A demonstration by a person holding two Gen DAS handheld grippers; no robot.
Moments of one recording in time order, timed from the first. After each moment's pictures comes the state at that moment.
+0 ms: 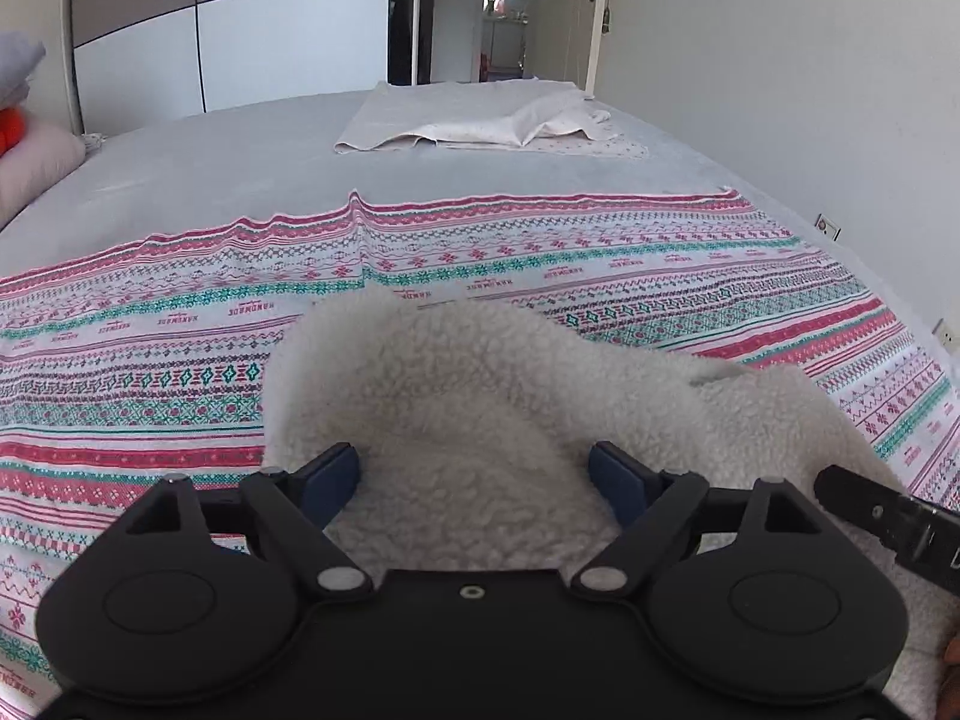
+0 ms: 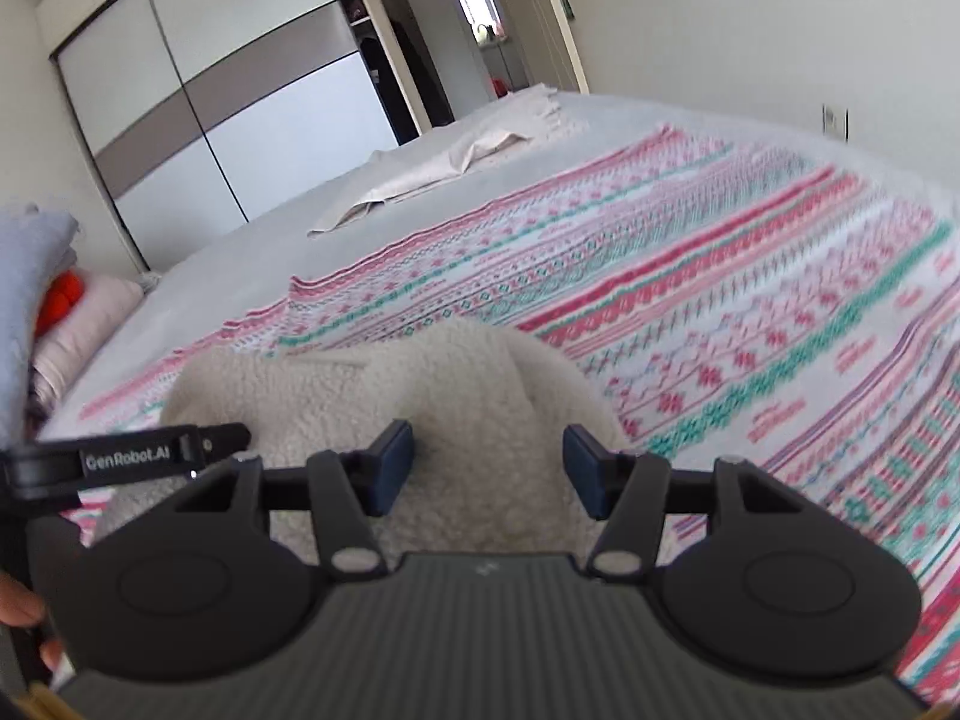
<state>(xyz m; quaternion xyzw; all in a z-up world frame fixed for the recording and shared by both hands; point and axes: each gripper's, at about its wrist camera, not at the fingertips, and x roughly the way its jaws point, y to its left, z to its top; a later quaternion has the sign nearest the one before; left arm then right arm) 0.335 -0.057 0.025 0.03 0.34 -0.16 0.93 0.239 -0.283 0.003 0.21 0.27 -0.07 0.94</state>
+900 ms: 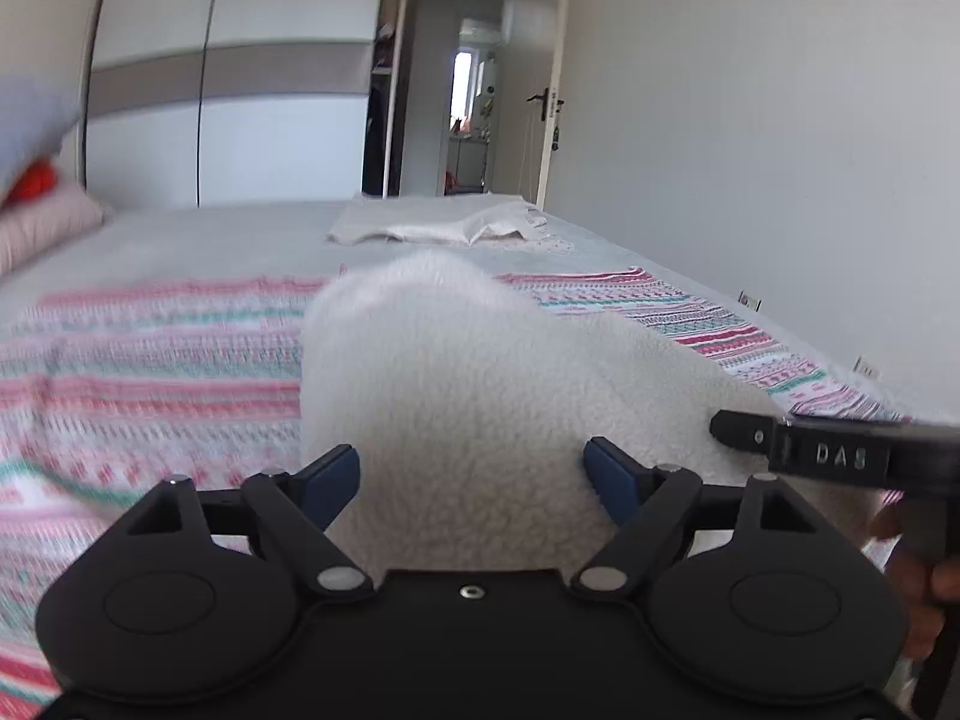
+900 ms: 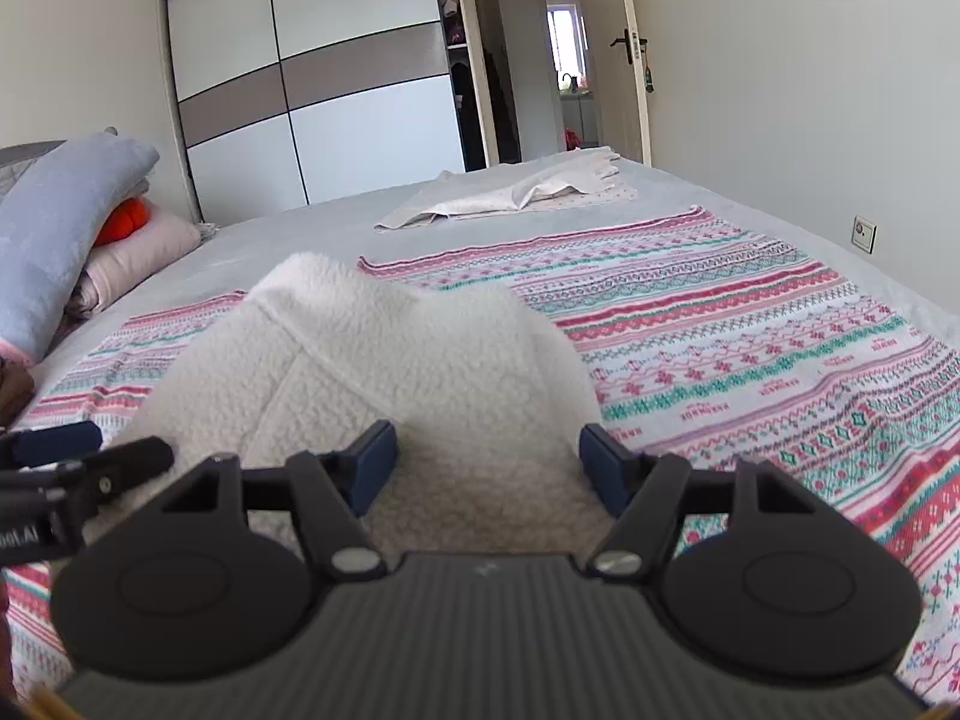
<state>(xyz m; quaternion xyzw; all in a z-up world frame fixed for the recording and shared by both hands) 0.149 -0.011 0.028 -0.03 0.23 -0.20 0.95 0.123 -0.253 0.019 0.08 0.22 -0.04 0.97</state>
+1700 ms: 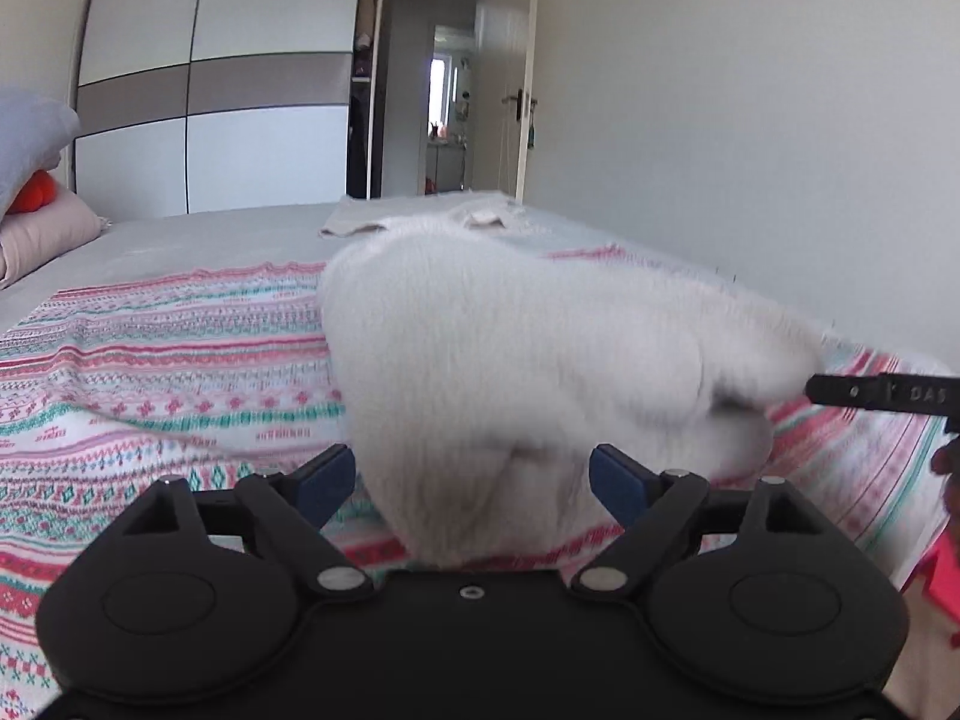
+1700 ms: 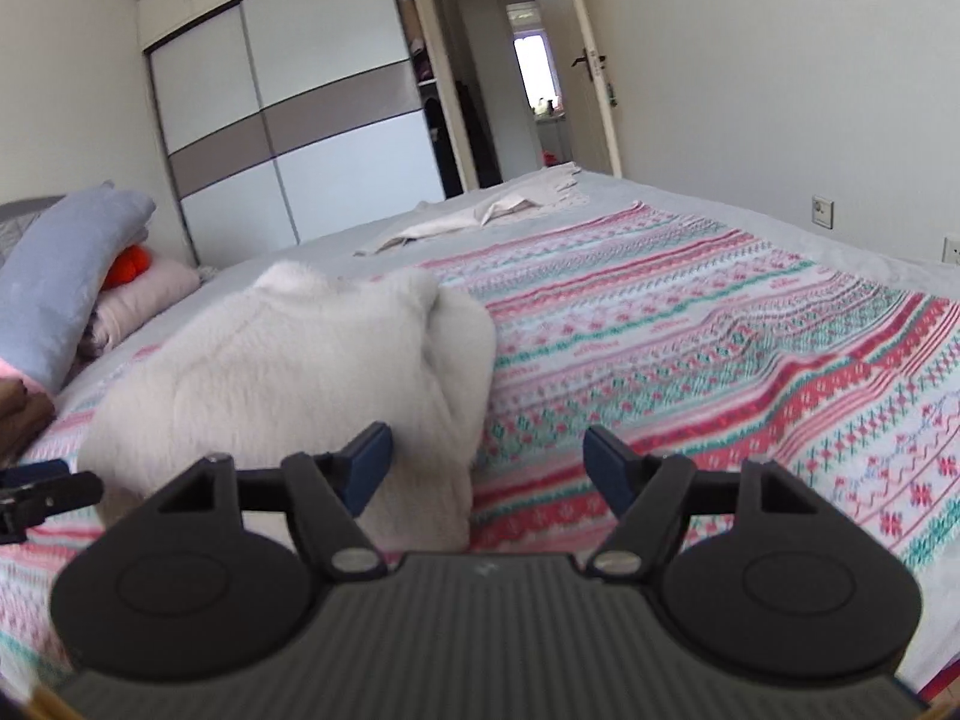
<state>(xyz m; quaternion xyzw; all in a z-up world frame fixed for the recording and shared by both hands) 0.074 0.016 -0.005 0.02 0.21 -0.21 0.95 0.026 -0.304 -0.010 0.10 0.21 -0.02 0.97</state>
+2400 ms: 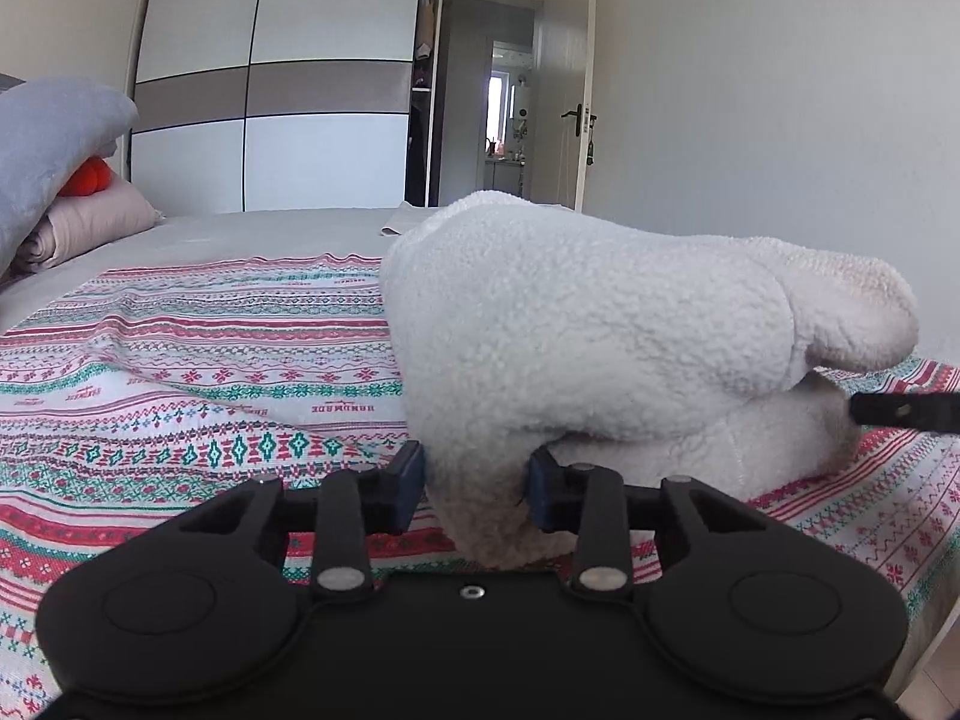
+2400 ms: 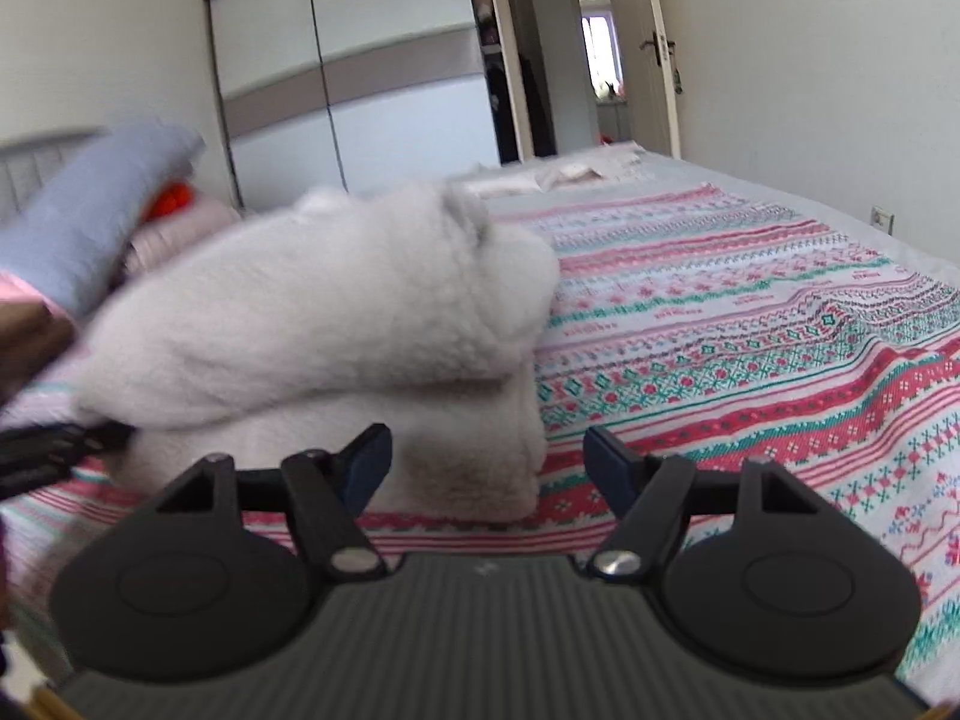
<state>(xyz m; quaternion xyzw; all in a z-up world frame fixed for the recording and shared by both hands) 0.088 0.036 -0.036 -0.01 0.19 -0.16 0.97 0.031 -0.284 -0.023 0.11 0.18 0.04 0.98</state>
